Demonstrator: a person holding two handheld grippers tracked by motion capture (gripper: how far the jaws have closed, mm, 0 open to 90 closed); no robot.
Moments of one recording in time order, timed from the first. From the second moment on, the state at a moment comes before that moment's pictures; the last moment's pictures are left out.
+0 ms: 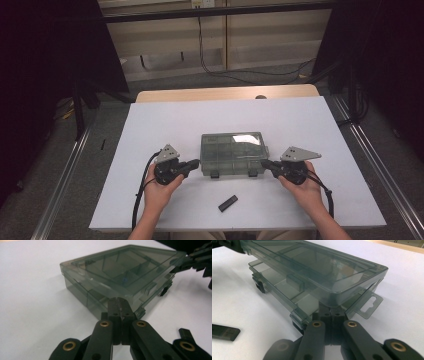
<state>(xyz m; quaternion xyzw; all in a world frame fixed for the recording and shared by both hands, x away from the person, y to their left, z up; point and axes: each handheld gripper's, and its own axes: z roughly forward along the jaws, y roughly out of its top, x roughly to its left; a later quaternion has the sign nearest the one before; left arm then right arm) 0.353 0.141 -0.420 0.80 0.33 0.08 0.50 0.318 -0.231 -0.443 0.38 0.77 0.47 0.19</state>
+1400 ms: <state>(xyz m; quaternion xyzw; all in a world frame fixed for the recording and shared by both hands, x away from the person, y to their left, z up) 0.356 0.137 -0.424 0.81 0.35 0.08 0.46 0.317 -0.229 -0.444 0.38 0.77 0.47 0.19</state>
